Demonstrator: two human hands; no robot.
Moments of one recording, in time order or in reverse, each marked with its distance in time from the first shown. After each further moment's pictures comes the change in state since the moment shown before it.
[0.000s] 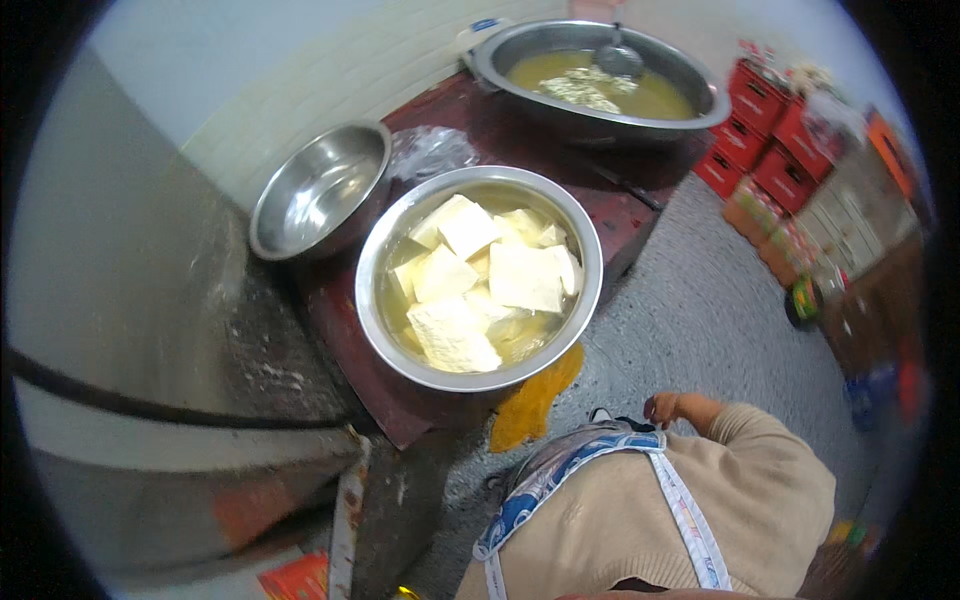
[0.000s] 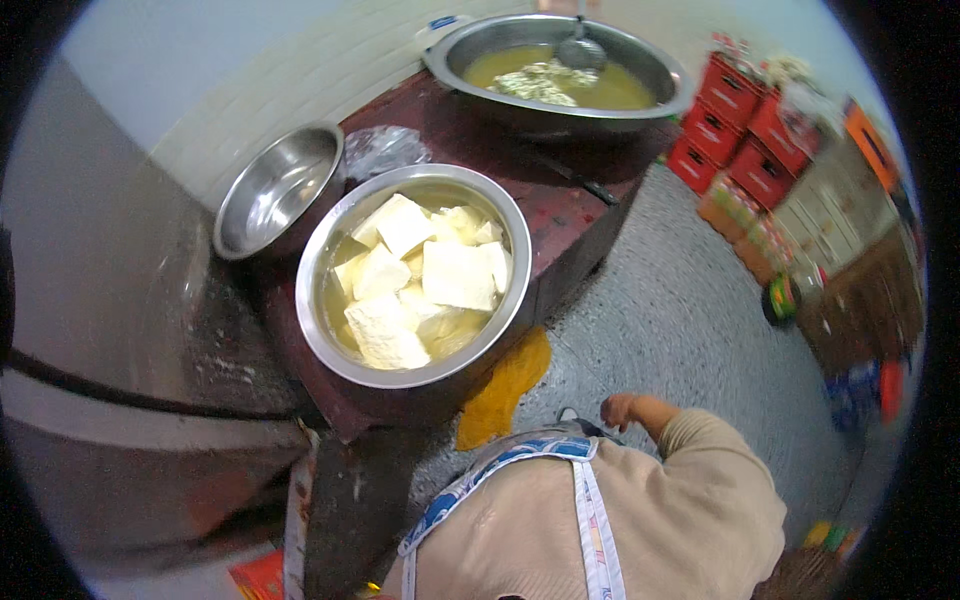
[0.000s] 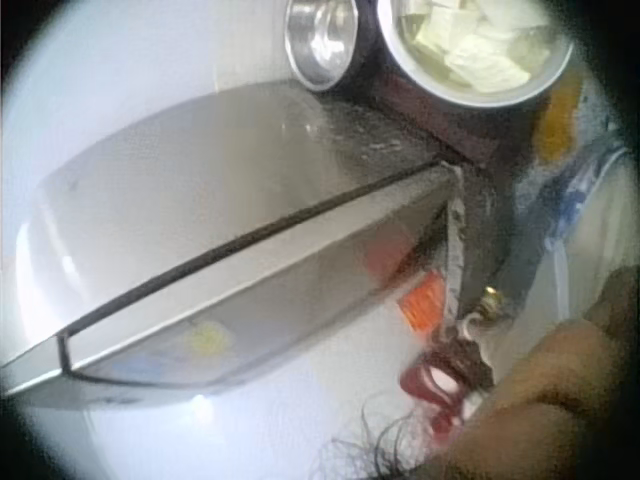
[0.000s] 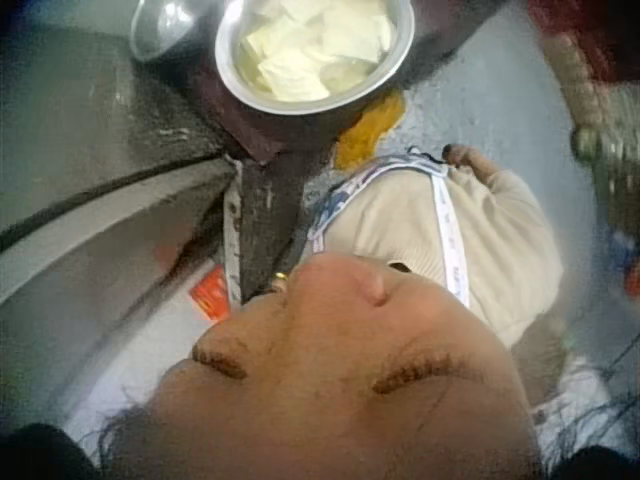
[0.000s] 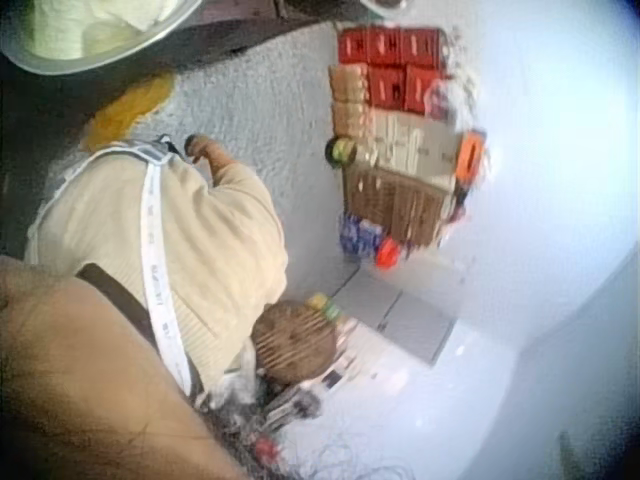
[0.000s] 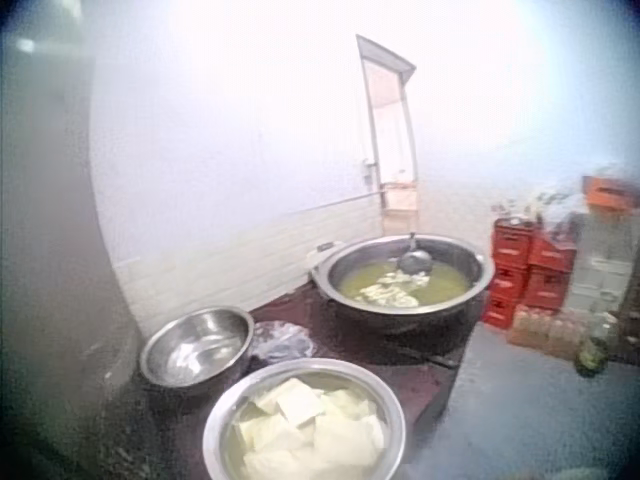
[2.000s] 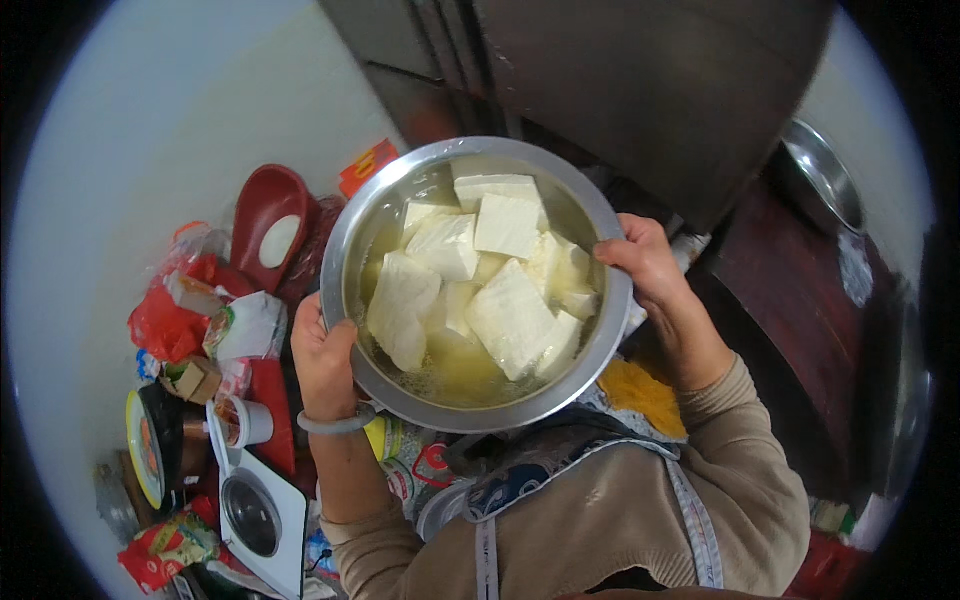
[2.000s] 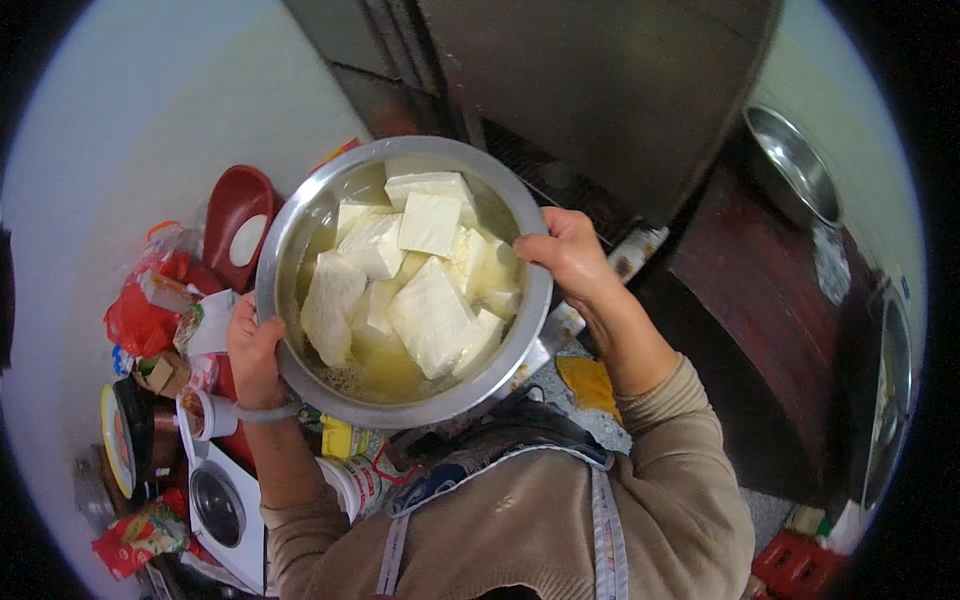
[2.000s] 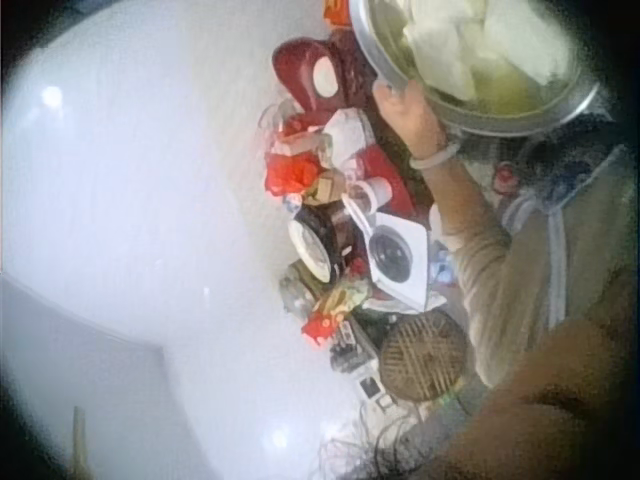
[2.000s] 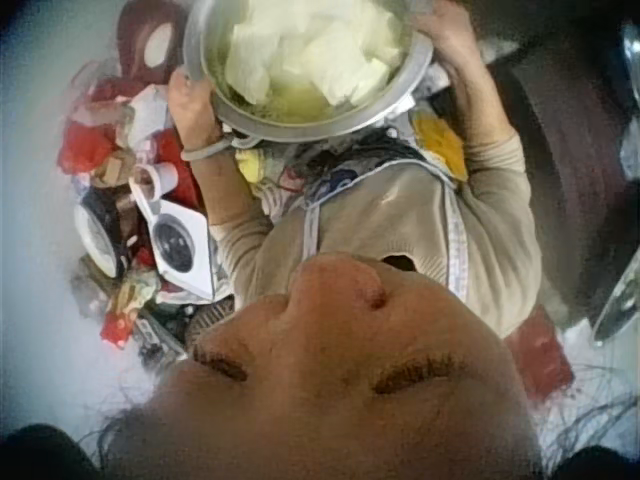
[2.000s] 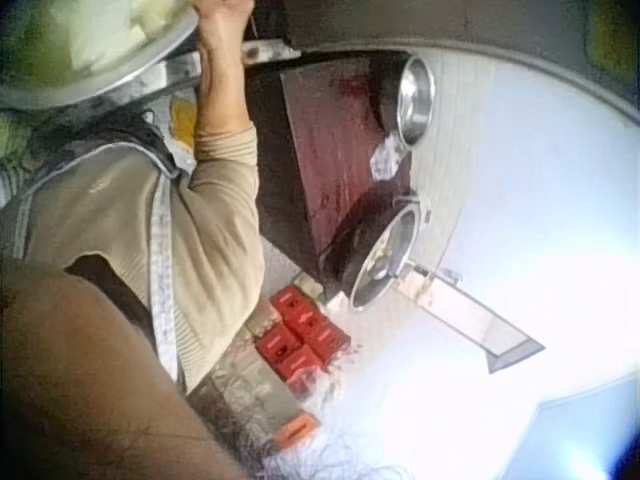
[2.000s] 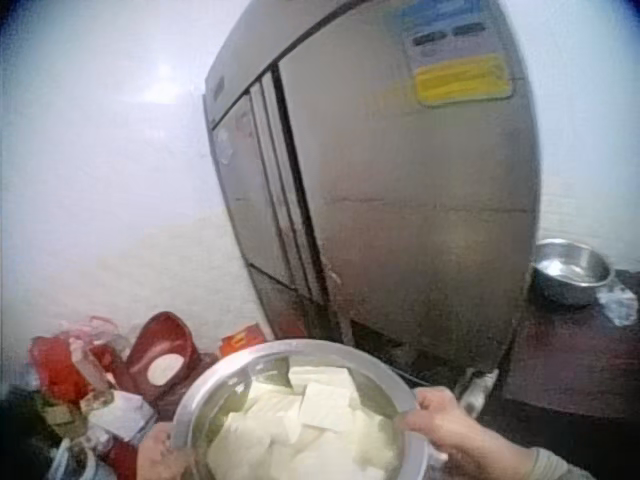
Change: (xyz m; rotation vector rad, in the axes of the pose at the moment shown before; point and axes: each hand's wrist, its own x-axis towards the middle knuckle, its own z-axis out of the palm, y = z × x) left_hand -0.419 0.191 -0.063 -0.782 1.591 -0.015; right_hand -0.144 -0.538 -0.034 0.306 -0.666 -1.115
